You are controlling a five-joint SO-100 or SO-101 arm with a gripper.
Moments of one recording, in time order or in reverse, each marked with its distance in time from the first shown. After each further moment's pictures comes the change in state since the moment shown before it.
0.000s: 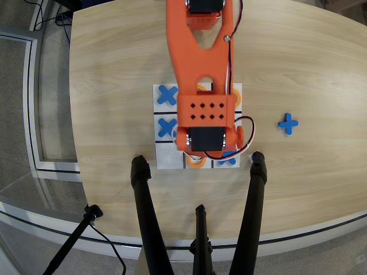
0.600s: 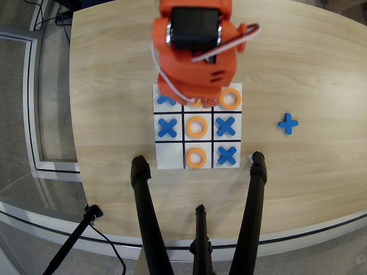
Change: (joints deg) arm 2.9 44.7 28.6 9.1 -7.3
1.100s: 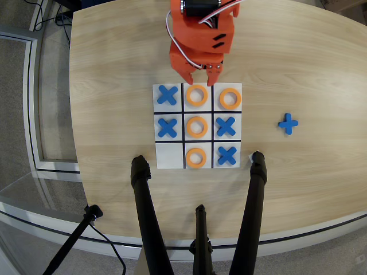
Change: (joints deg) arm -1.6 25.8 33.0 -11.2 -0.8
